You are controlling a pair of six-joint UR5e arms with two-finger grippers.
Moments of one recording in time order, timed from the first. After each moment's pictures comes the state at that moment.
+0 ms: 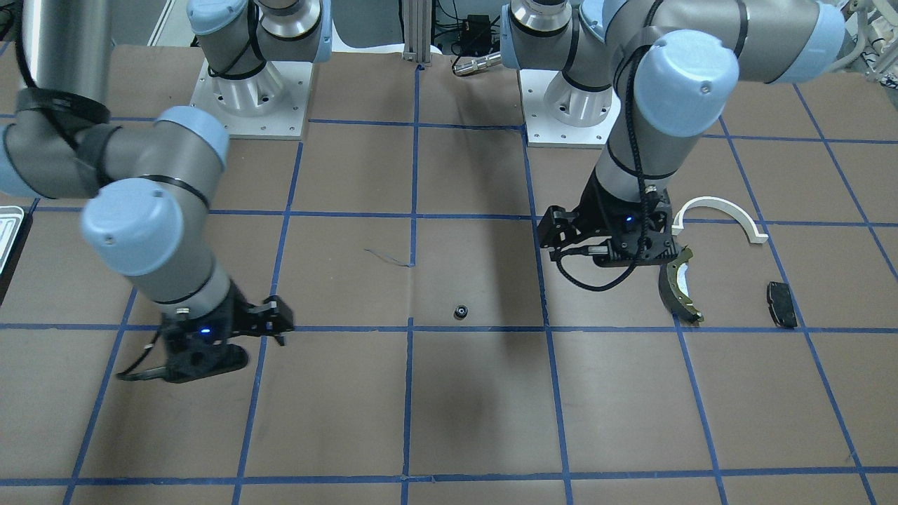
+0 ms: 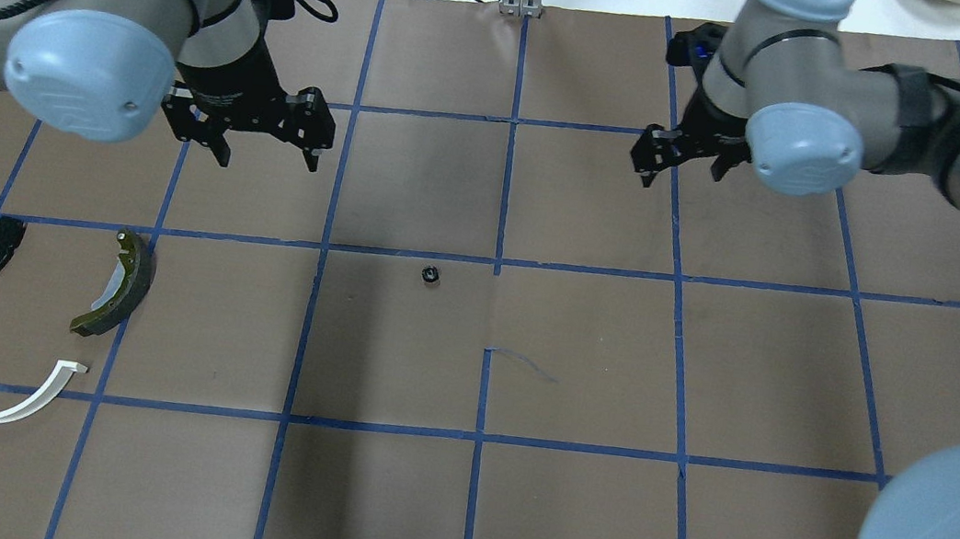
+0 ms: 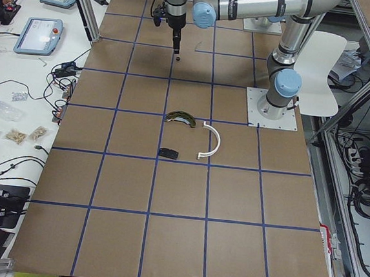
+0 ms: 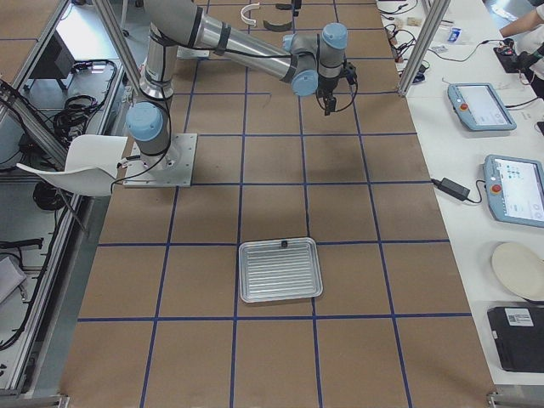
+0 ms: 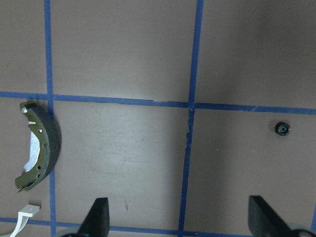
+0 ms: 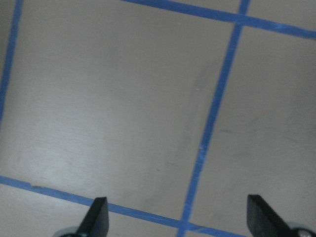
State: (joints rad) left arm -1.62 -1.74 -1.67 -1.32 1.60 -0.10; right arm 1.50 -1.18 1.63 -2.06 -1.51 -0.35
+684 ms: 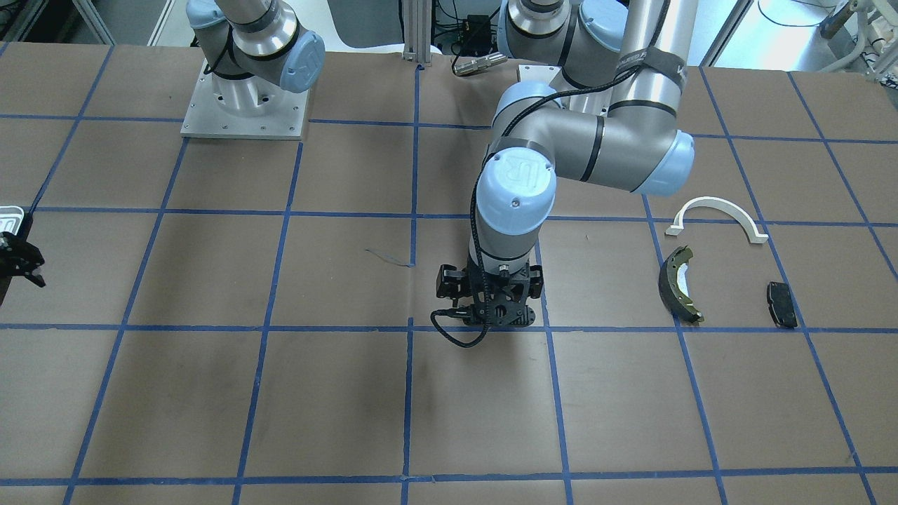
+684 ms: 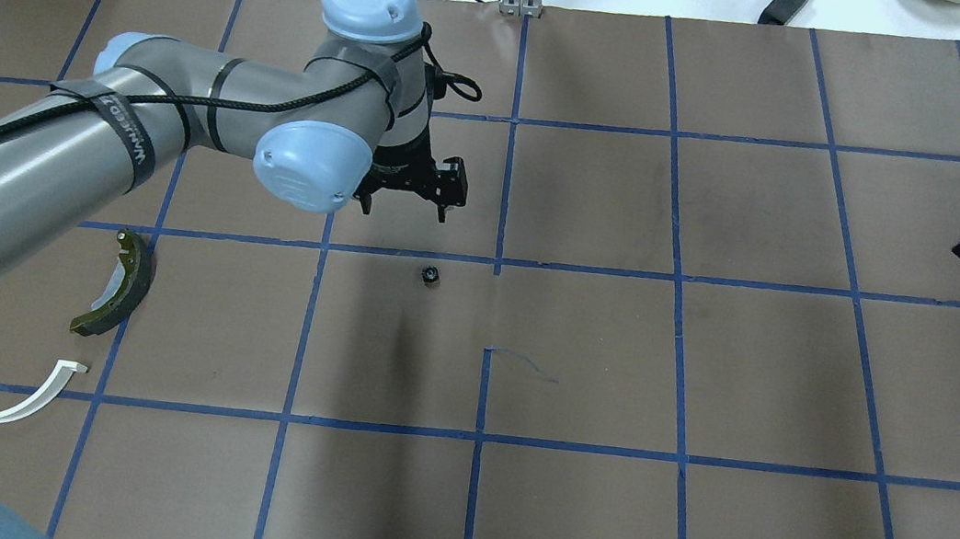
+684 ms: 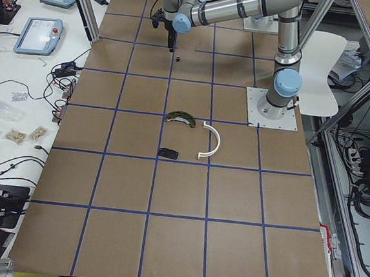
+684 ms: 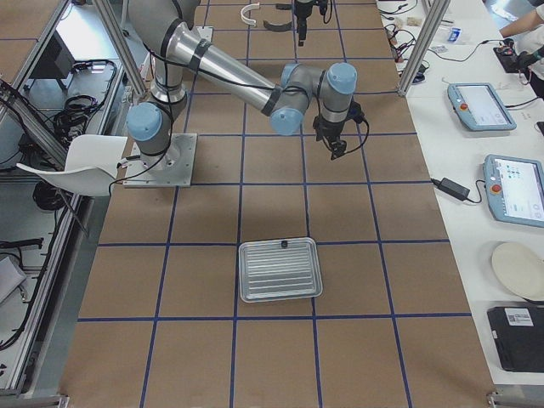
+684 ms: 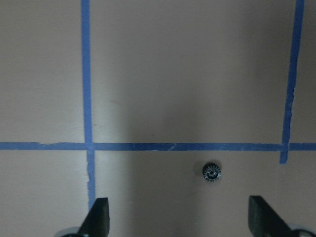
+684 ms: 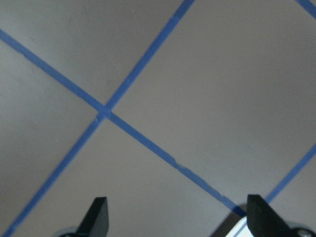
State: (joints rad) left arm -1.81 -1.98 -1.67 -1.11 1.58 -0.22; right arm 0.99 -1.26 1.67 -2.00 -1.61 -1.31
